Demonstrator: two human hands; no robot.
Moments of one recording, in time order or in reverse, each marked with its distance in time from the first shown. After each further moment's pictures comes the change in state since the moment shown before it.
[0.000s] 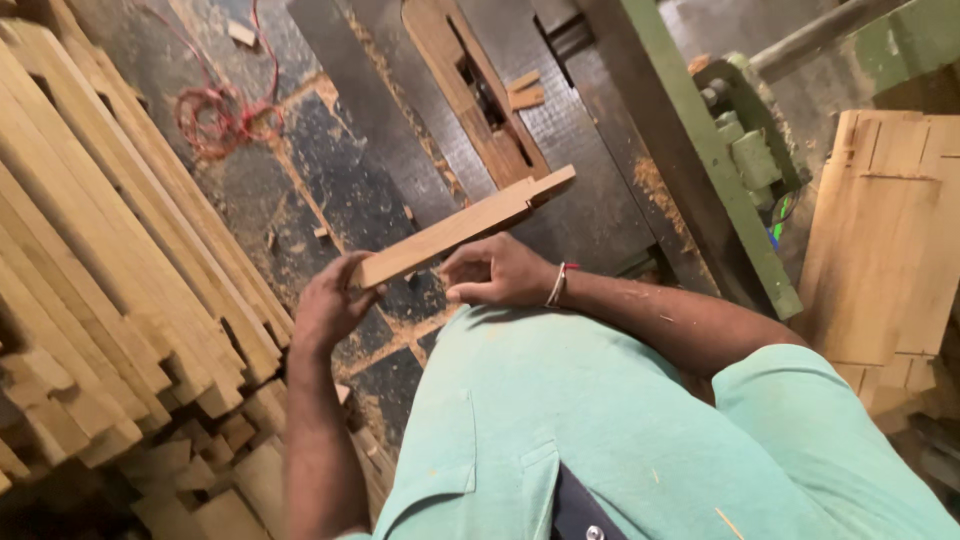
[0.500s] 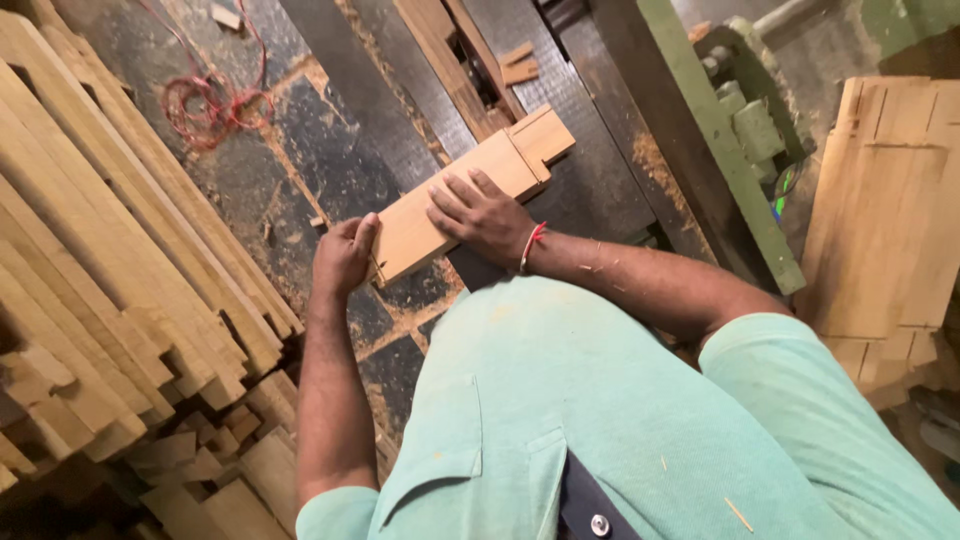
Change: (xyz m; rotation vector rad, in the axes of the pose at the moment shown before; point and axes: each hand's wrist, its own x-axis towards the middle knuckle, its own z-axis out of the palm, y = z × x) left_hand 0.049 -0.001 0.025 -0.152 0.007 -0.211; right_hand 0.029 0.023 0.006 -1.359 0.334 -0.506
